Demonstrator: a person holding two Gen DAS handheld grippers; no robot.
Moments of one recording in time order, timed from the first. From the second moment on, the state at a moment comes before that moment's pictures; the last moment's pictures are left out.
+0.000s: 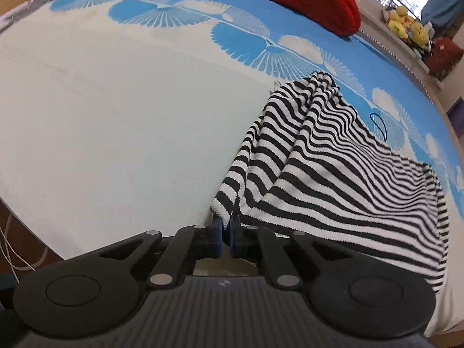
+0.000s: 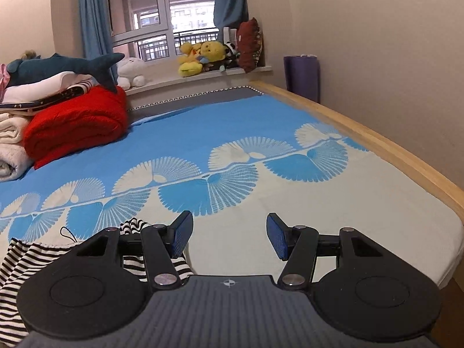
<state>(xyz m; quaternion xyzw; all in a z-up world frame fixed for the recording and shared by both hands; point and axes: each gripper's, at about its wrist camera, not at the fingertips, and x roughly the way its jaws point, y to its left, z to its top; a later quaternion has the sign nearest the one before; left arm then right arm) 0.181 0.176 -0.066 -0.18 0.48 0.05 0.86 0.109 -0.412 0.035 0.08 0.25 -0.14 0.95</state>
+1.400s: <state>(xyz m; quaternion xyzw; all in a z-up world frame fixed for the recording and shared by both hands) 0.160 -0.174 0.024 0.08 0.37 -0.31 0.87 0.096 -0.500 0.017 0.11 0.25 -0.13 0.95</state>
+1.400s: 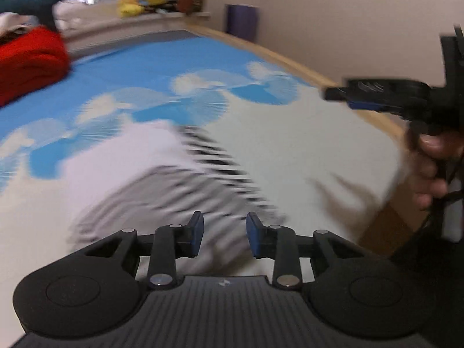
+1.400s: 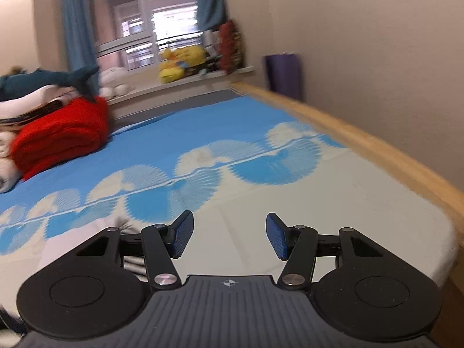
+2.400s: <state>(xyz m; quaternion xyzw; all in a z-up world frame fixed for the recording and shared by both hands) 0.195 -0.048 -0.018 -0.10 0.43 -0.24 0.86 0.122 -0.475 0.009 0.20 0.35 0.11 0.91</state>
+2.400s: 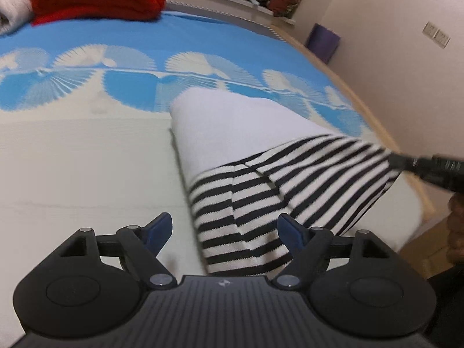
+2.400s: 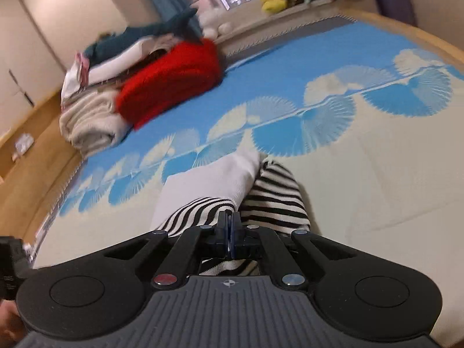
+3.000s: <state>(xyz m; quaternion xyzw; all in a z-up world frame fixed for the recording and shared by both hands) 0.214 -0.072 -0.077 -0.06 0.57 -0.21 0.79 0.157 -0.414 -0.088 -0.02 0.58 0.03 0.81</state>
